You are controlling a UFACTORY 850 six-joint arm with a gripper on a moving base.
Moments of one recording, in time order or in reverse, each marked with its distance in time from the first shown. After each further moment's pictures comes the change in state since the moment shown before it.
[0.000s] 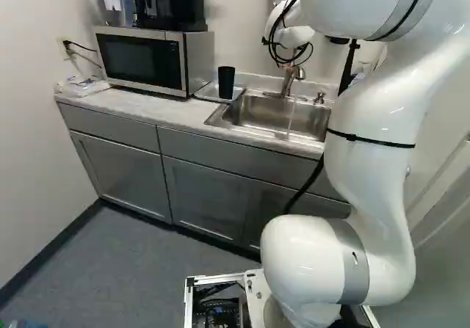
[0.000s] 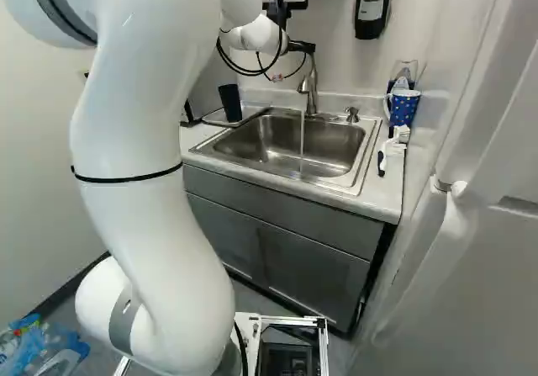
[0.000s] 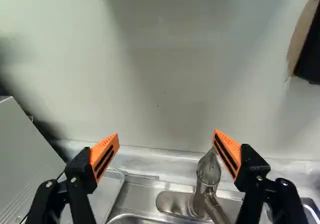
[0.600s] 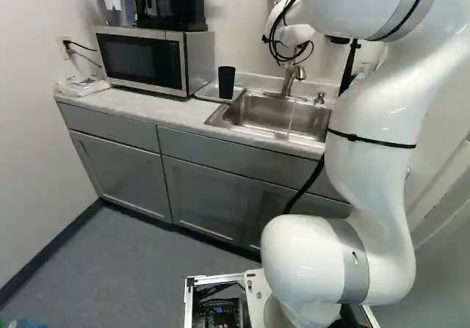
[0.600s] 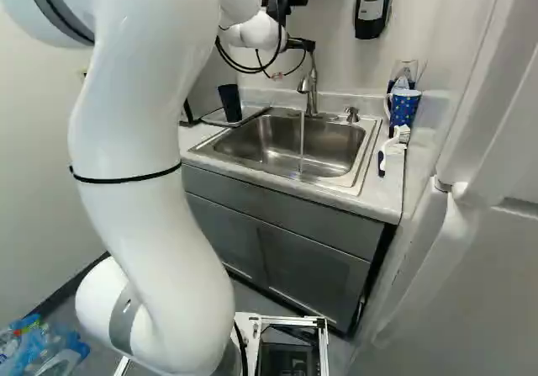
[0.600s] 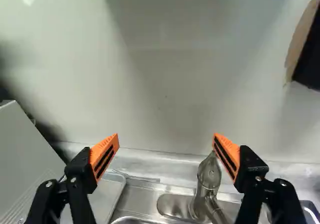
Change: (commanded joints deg) arm 0.0 0.6 -1.0 0.0 0.0 0.0
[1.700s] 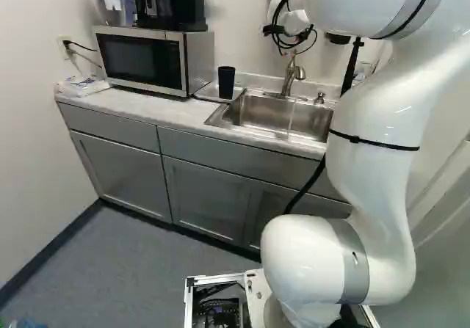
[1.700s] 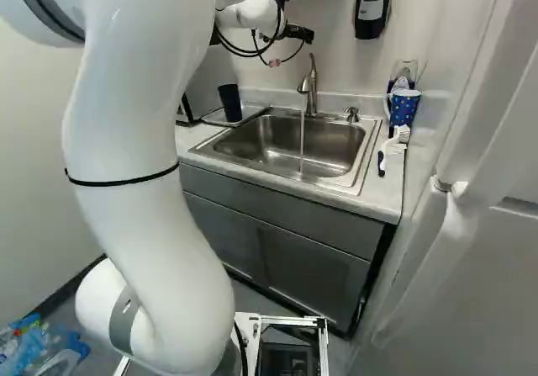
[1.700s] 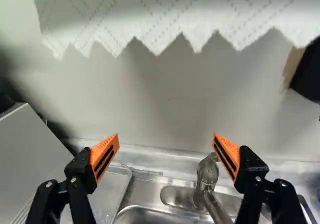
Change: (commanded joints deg) arm 0.0 1.0 -4.3 0.0 -11.9 0.0
